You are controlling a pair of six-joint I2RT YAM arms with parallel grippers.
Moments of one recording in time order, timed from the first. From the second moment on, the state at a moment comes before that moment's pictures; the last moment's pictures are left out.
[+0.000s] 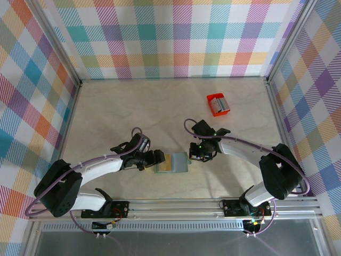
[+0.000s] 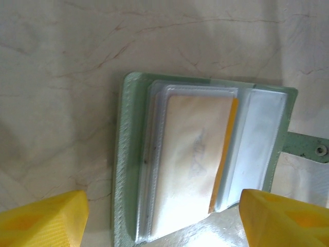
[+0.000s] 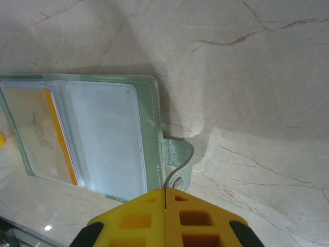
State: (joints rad) left arm -0.65 1.32 0.59 -0.27 0.27 -0.91; right arm 0.69 1.50 0.89 -0.63 -0.26 0.69
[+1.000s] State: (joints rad) left arm -0.68 1.37 0.62 -0.27 0.26 -0.84; right arm 0.69 1.50 0.89 -0.62 -0.30 0.70
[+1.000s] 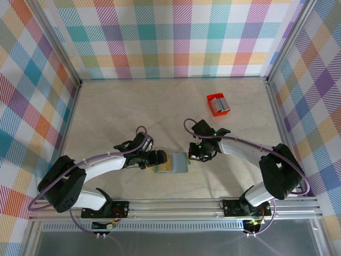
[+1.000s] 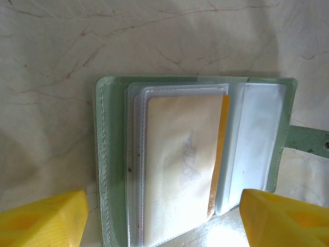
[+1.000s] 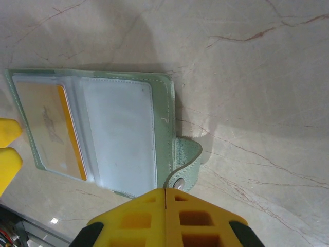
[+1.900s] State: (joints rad) left arm -0.70 1.41 0.63 -0.27 0.24 -0.84; right arm 0.69 1.49 0.88 -0.61 -0.30 0.70
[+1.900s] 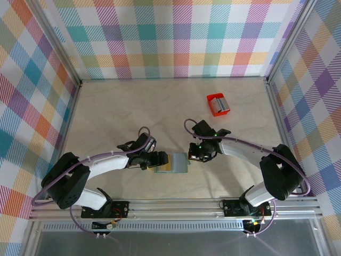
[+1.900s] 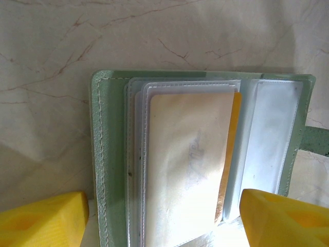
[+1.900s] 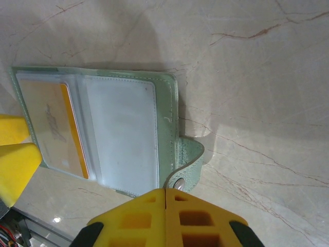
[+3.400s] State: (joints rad) left arm -0.72 1.44 0.65 -0.21 0.30 -0.88; right arm 0.69 1.49 0.88 -0.58 -0.33 0.68
